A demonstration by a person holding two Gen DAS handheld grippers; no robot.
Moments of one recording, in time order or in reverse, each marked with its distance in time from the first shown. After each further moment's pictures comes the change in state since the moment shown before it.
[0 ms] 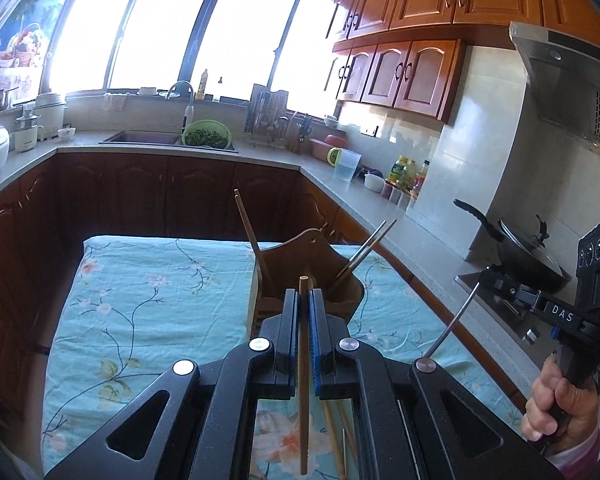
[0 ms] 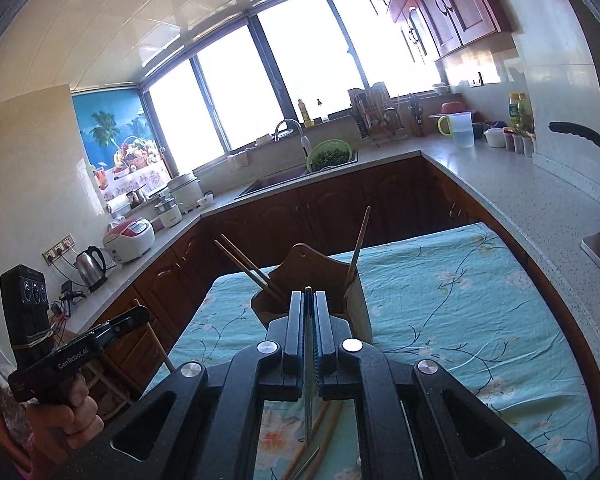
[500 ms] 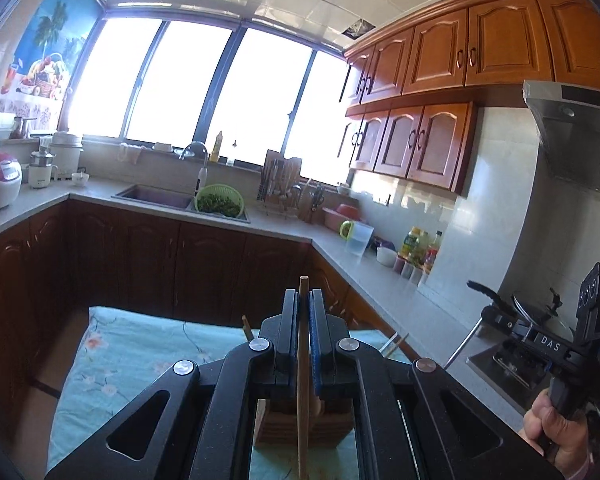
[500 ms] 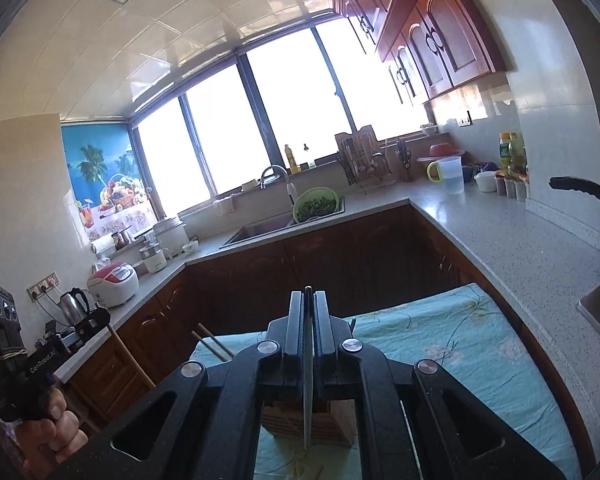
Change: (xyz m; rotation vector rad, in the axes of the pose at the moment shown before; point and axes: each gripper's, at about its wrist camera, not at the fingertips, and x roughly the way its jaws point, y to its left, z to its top) left arm 0.022 -0.001 0.051 -0.016 -0.248 0.050; right arm 0.026 -0.007 0.072 0.010 -0.162 -0.056
